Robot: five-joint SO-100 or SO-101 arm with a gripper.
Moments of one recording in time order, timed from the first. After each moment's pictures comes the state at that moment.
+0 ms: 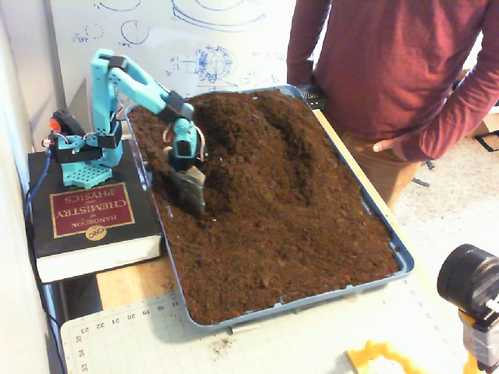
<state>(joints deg) 22.9 84.3 126.7 37.8 -47.9</state>
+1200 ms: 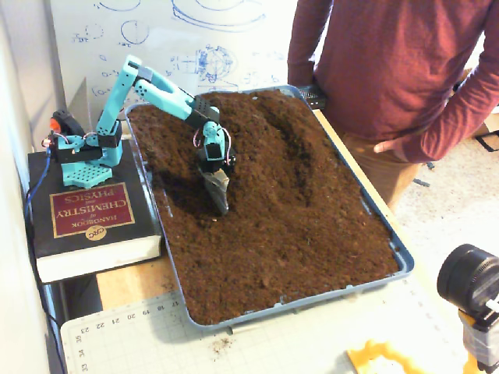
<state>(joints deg) 20.1 66.6 101.0 38.4 -31.6</state>
